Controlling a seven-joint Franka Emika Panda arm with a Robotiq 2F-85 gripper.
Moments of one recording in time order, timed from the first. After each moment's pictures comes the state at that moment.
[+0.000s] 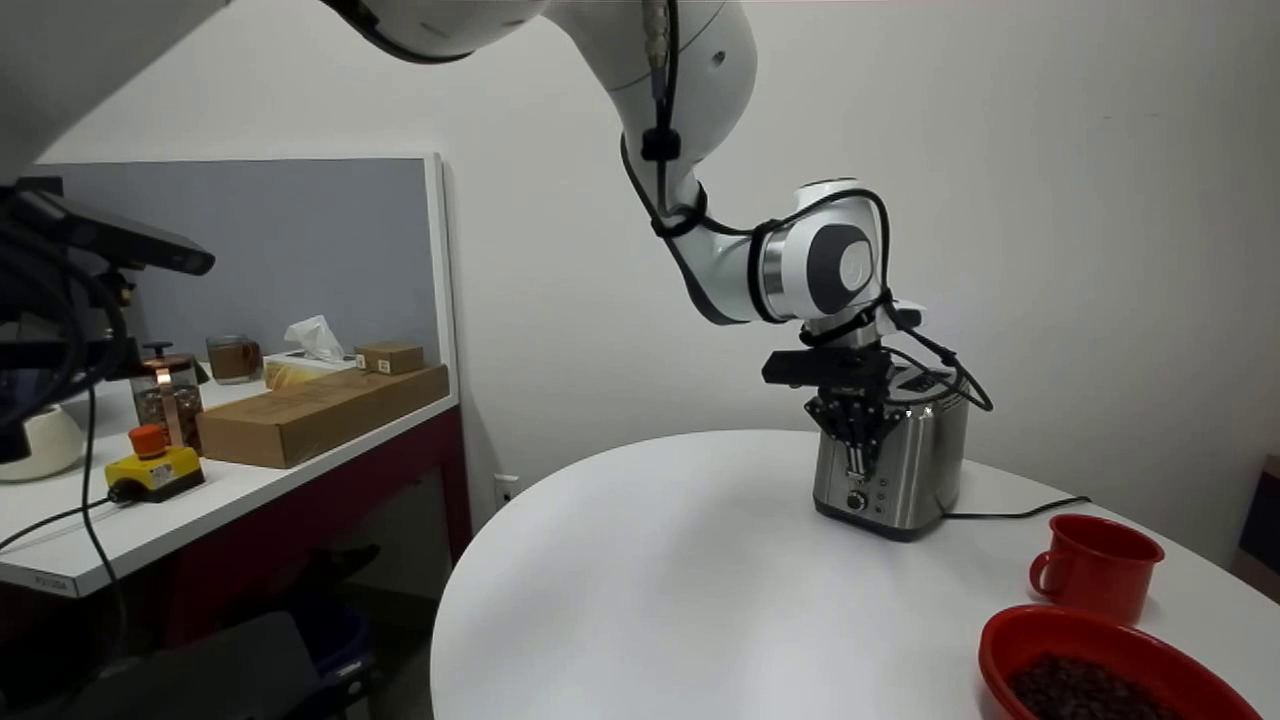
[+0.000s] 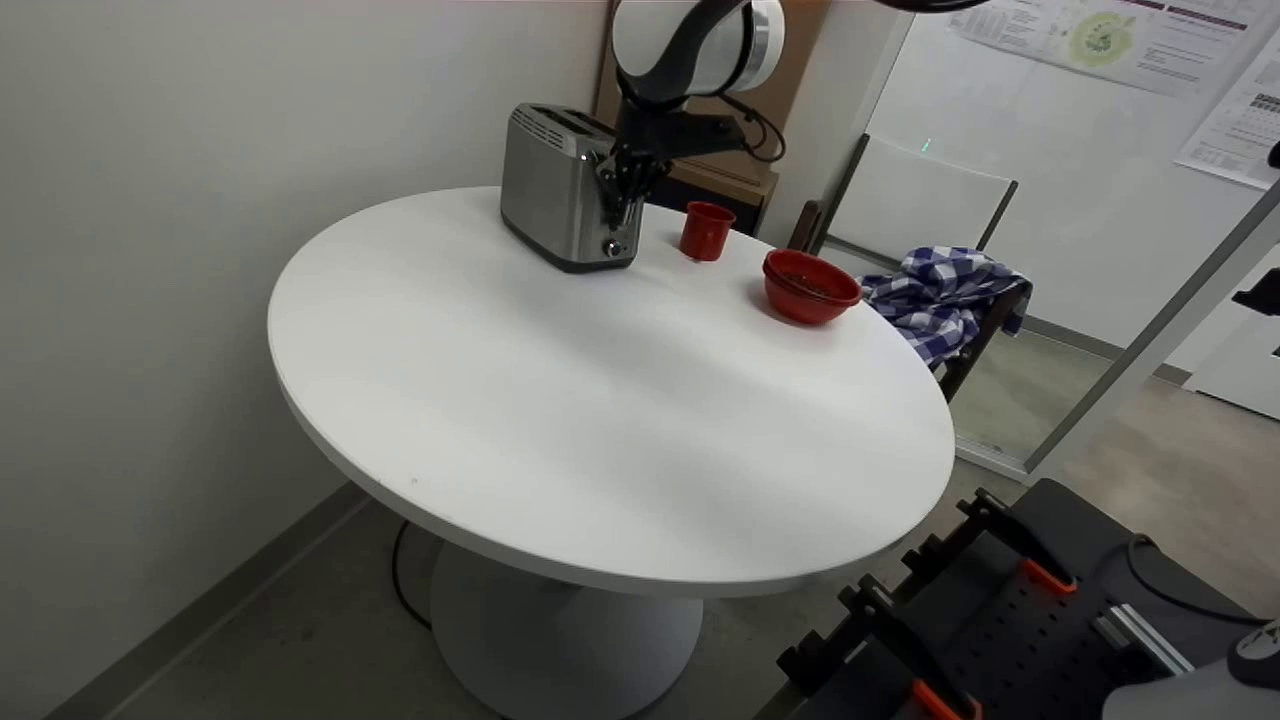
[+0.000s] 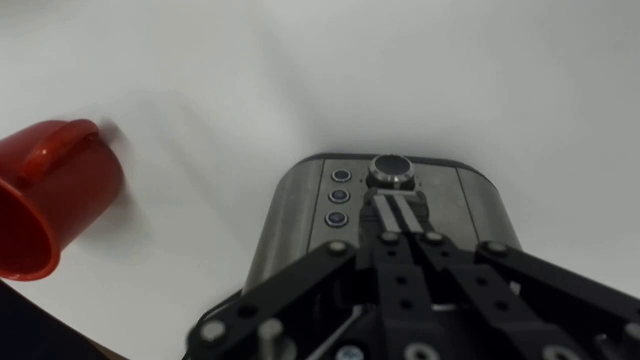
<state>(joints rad) -0.02 0.79 -0.04 -1.50 -0.18 2.51 0.03</state>
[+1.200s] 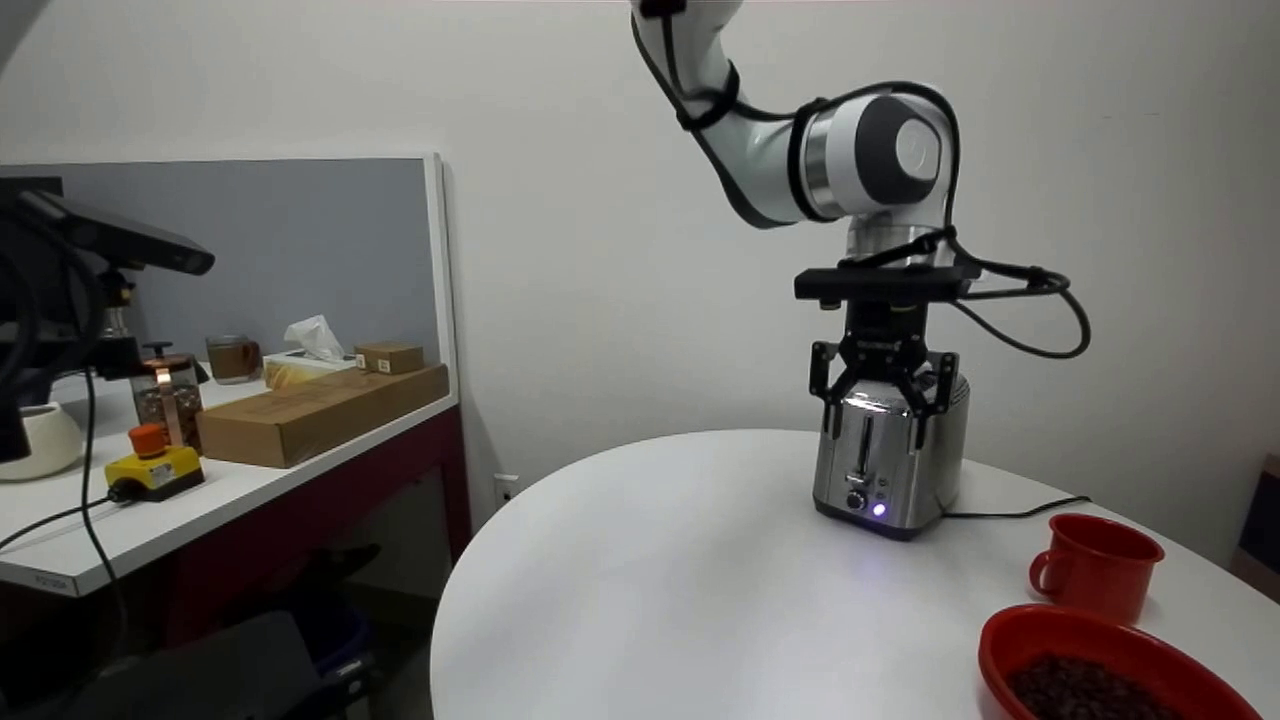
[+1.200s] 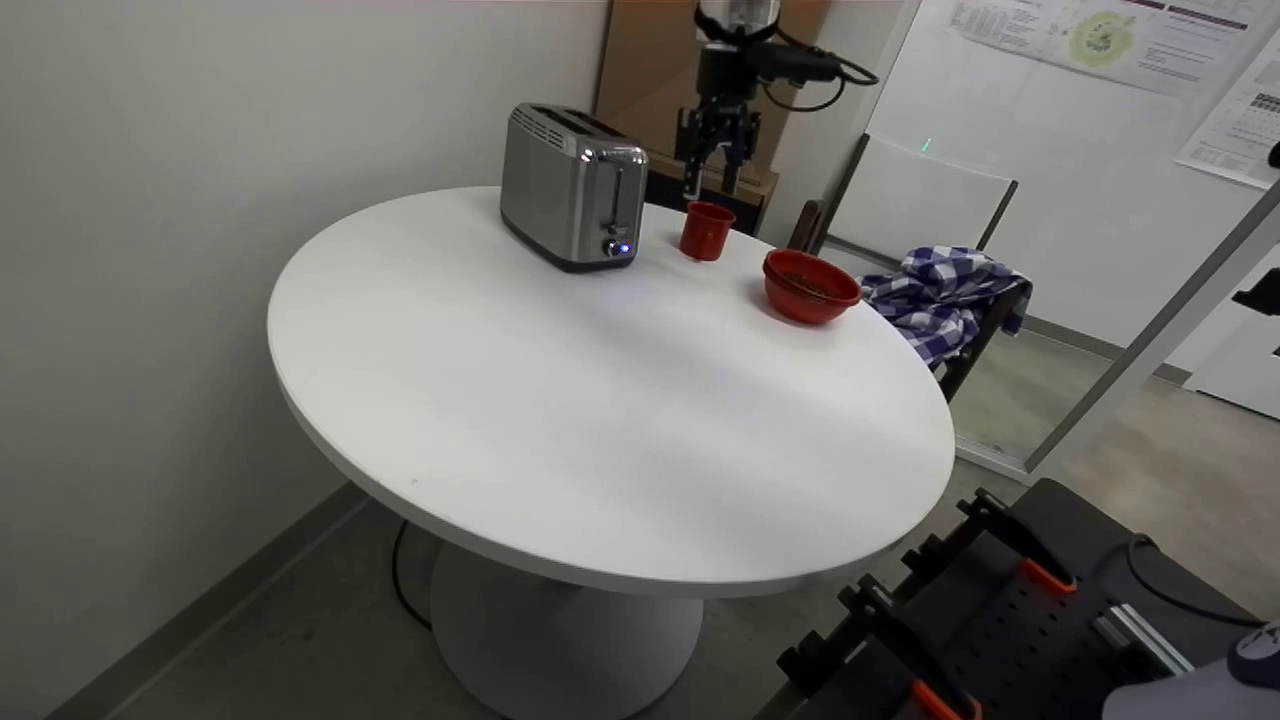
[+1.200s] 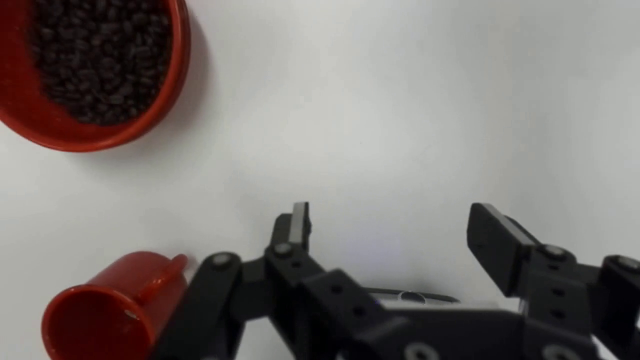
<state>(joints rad) -0.12 0.59 -0.02 -1.56 -0.11 2.04 -0.21</state>
